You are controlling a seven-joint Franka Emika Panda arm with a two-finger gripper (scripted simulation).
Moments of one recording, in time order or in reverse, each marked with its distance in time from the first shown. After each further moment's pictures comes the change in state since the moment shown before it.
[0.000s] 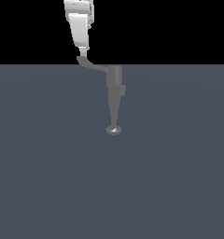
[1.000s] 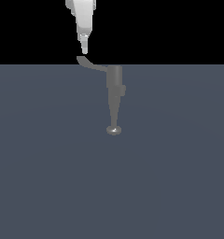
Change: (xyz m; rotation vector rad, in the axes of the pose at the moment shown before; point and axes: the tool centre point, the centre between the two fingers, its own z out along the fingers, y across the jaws) arm 0.005 0.013 -0.030 0.007 -0.008 -0.112
